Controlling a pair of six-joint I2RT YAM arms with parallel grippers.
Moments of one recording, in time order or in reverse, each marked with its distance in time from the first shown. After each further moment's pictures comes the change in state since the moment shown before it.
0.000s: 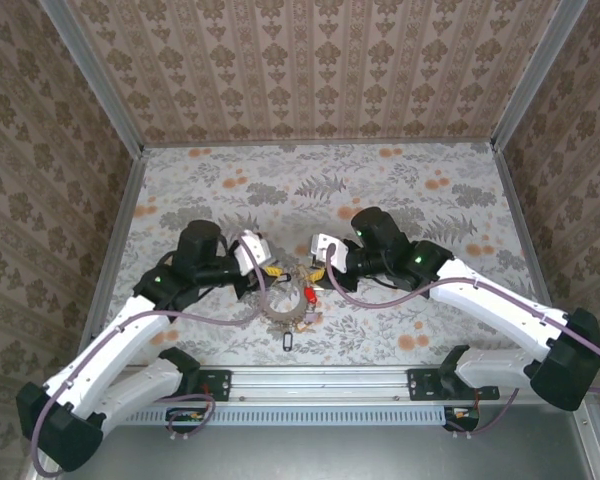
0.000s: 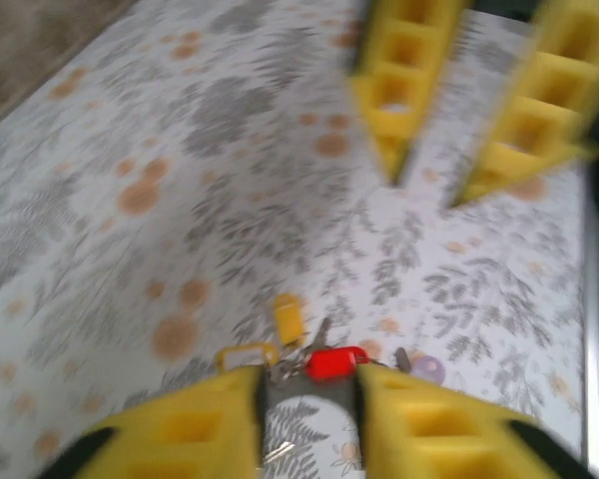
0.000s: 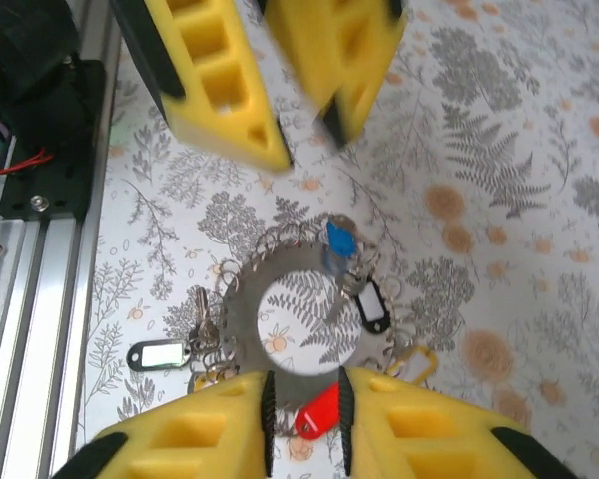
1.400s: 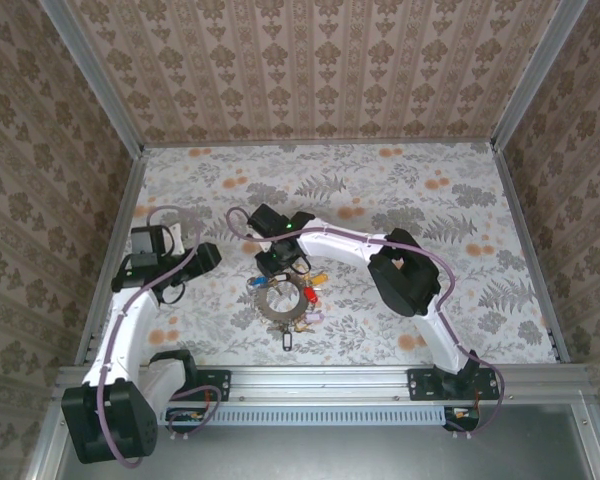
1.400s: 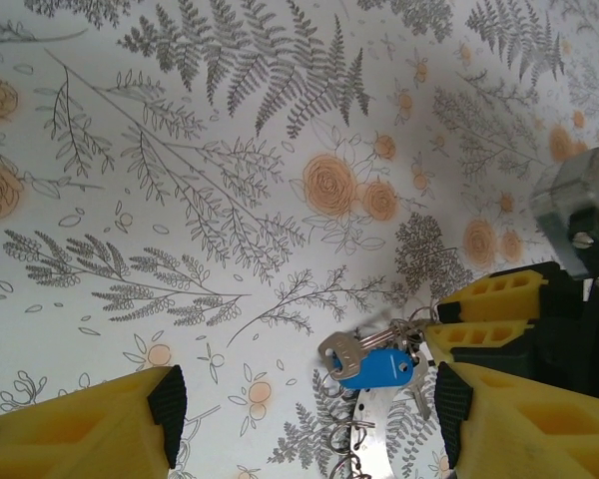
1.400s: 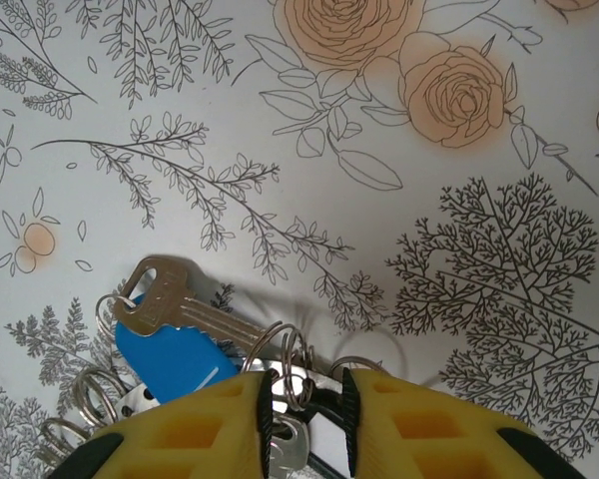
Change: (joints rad) left arm 0.619 0.084 -0.125 -0.102 -0.085 -0.721; right arm 0.108 0.994 0.777 -0.275 0.326 0.667
